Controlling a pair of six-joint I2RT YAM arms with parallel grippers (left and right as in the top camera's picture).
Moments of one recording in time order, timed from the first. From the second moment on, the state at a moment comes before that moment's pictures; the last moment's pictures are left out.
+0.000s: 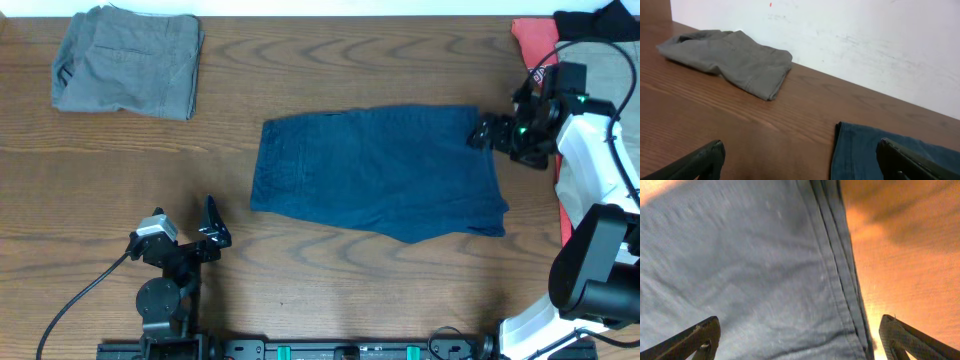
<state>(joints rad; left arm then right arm) 0.05 0.01 0.02 -0.12 -0.02 -0.33 -0.19 1.81 1.36 -0.87 -0.25 0.13</state>
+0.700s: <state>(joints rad) 0.05 0.01 0.02 -0.12 -0.02 -0.33 -0.19 1.79 1.39 -0.56 -0.20 0.13</state>
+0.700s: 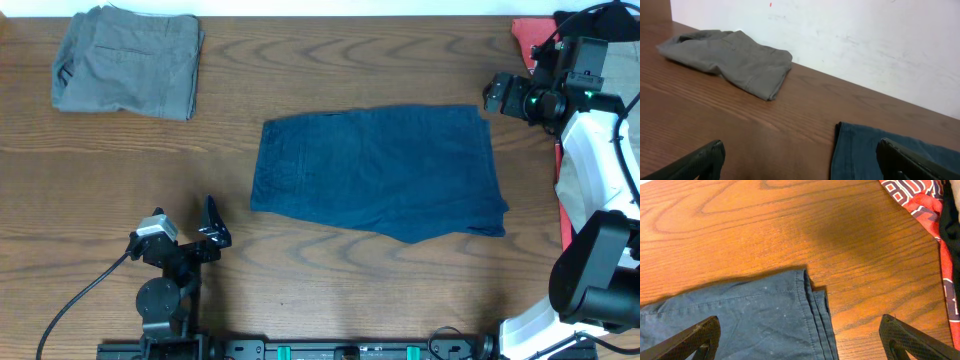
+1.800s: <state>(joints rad) 0.05 0.32 0.36 -0.18 0.37 -0.49 -0.19 1.79 1.39 -0.57 -0.19 0.13</state>
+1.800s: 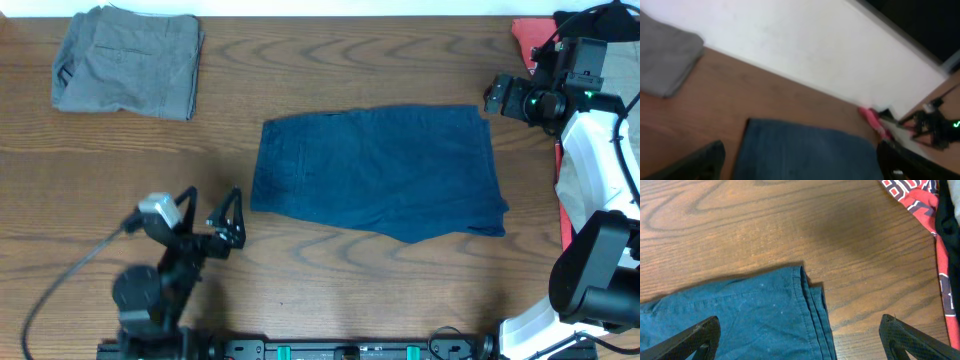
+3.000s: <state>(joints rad) 0.05 1.81 1.15 -0.67 0.54 0.00 -0.19 1.79 1.39 -0.57 -0.18 0.13</state>
